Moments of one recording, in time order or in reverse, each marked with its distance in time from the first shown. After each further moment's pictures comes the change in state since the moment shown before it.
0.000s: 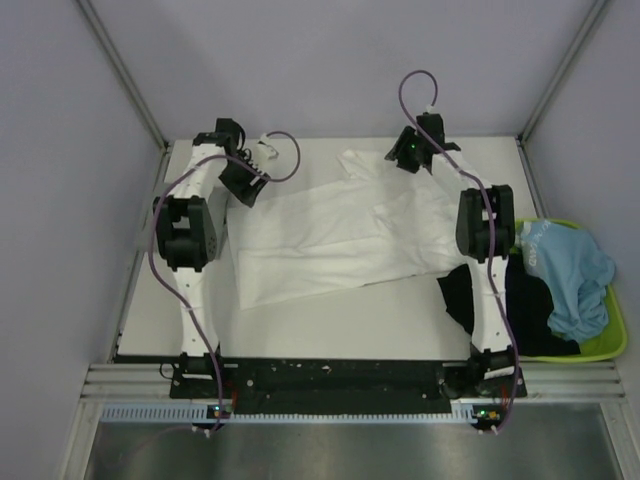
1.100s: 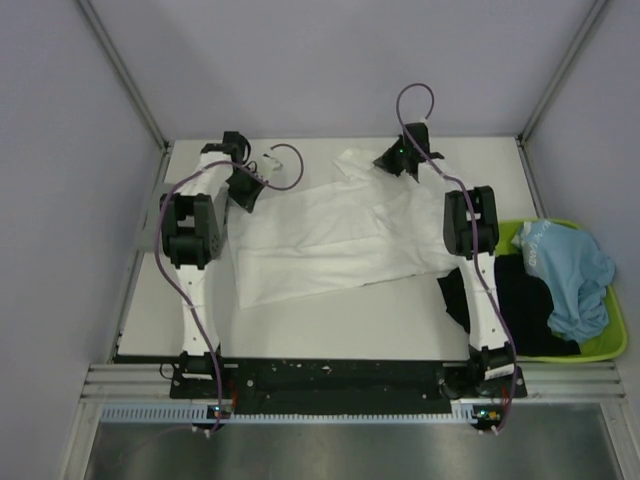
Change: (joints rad) left arm -0.003 0.074 -0.052 0.050 0.029 -0.037; right arm 0.040 0.177 0.087 0.121 -0.034 0.321
